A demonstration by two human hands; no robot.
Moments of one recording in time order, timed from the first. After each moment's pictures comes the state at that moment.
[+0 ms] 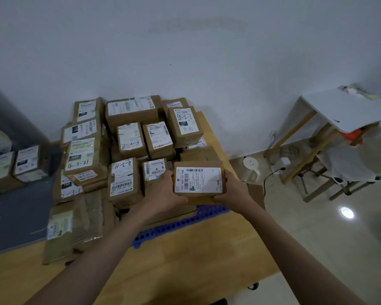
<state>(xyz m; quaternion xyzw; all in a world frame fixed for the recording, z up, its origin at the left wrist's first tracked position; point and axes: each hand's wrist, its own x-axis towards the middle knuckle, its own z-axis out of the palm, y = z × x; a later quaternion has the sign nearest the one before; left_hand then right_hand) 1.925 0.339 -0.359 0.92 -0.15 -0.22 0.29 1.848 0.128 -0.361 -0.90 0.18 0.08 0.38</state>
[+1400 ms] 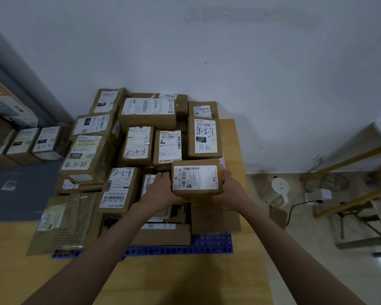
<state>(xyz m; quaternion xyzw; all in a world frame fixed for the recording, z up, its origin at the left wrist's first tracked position) 2.020 0.295 -0.385 0.94 0.01 -0.21 0.26 2.013 0.070 -0.404 -0.90 0.03 0.18 0.39</state>
